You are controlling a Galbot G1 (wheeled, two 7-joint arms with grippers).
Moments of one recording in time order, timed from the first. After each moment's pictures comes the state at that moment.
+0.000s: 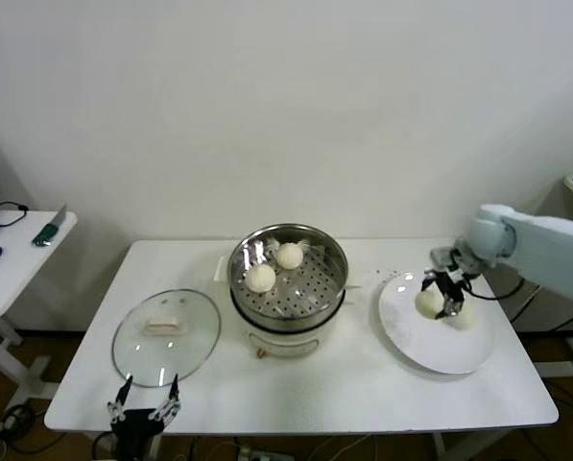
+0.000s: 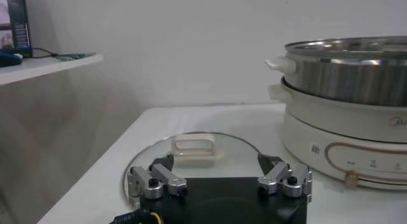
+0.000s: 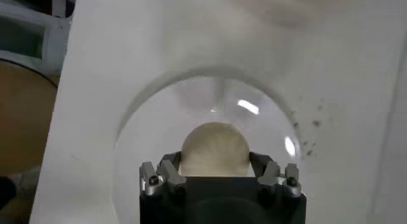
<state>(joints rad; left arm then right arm) 1.79 -1.56 -0.69 -2.05 -0.05 0.04 0.05 0.74 0.72 -1.60 1.34 0.30 -0.06 -1.03</state>
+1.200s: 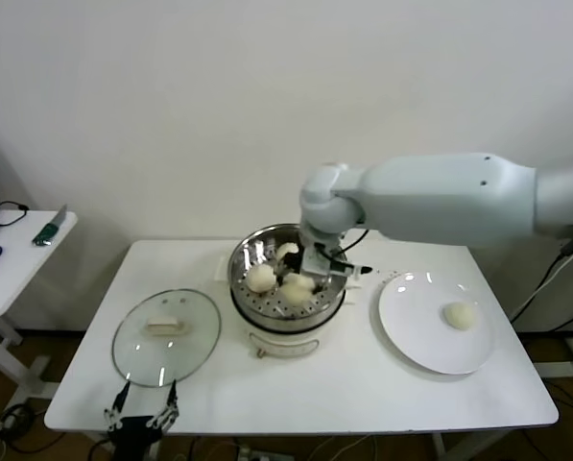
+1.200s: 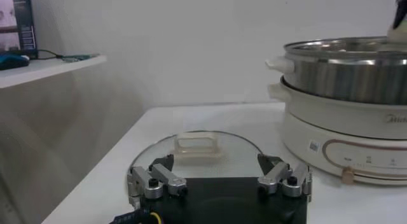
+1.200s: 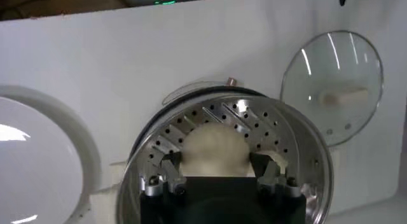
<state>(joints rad) 1.84 -1.57 -0.69 -2.07 -0.04 0.02 0.04 0.79 1.22 -1.59 1.50 0.00 0.28 -0.90</state>
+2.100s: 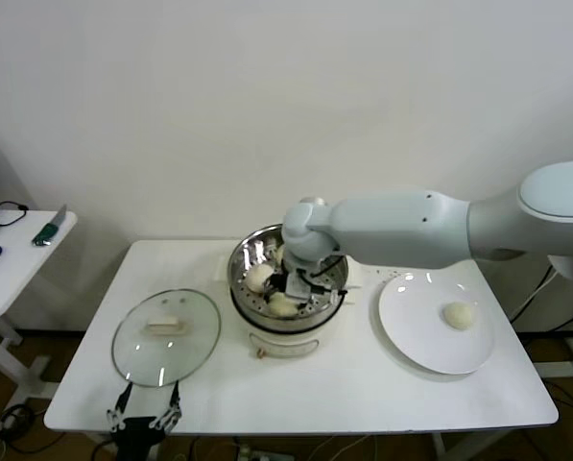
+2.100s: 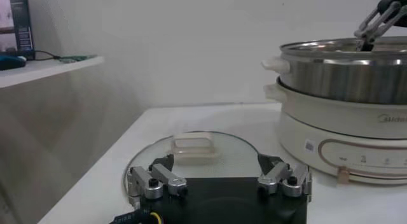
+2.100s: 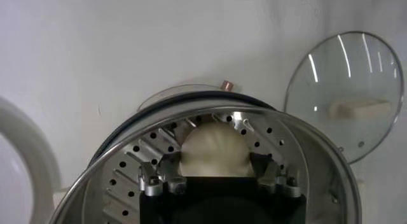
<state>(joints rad) 1.85 -1.57 -0.68 -2.07 -0.03 0.01 0.04 0.68 1.29 -1.59 1.40 -0.07 0.28 -0.82</state>
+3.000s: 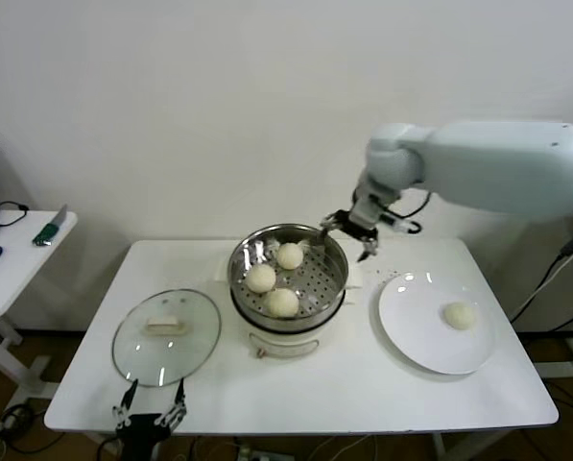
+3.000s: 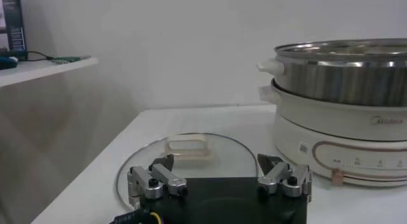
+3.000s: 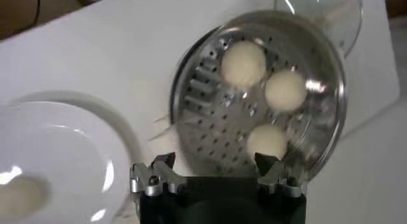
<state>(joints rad) 1.83 -1.57 -0.67 -2.06 -0.02 0.01 0.04 1.01 0.95 -1.77 1.41 0.33 0.23 -0.96</state>
